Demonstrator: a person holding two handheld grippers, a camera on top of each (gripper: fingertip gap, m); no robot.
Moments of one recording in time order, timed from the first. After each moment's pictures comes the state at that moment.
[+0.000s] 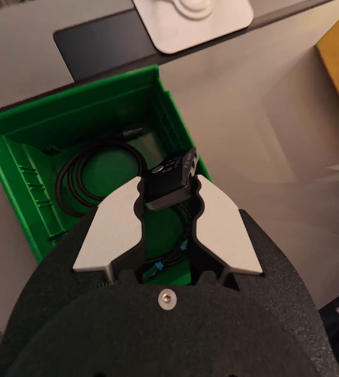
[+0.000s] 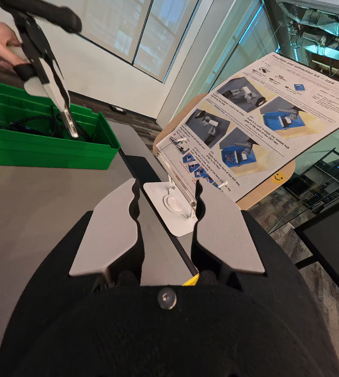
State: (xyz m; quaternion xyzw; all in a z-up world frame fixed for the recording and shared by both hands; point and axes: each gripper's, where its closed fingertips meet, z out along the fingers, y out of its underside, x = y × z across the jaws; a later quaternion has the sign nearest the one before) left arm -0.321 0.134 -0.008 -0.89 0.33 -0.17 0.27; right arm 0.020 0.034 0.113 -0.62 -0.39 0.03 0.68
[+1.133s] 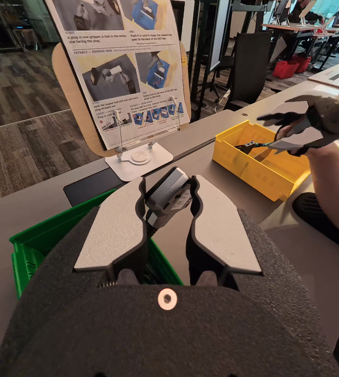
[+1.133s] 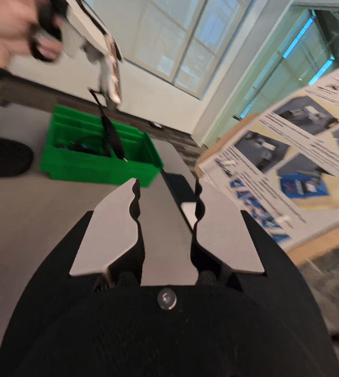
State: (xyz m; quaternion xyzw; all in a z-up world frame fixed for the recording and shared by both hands) left arm -0.275 0.066 0.139 -0.71 0.37 -0.29 0.52; right arm -0.055 0.019 0.099 -0.59 -0.44 0.13 0.67
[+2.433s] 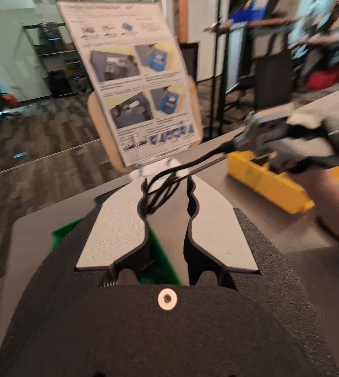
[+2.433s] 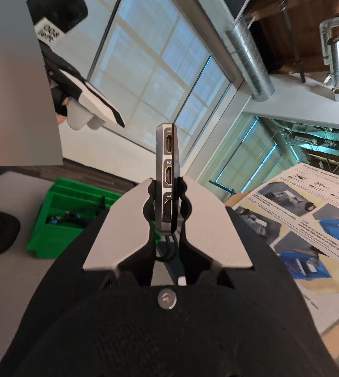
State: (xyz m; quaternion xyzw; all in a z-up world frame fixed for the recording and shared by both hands) left arm -0.288 0.024 0.170 -0.69 0.34 -0.21 0.60; right arm -0.131 -0.007 0.160 -0.45 -0.40 0.14 0.78
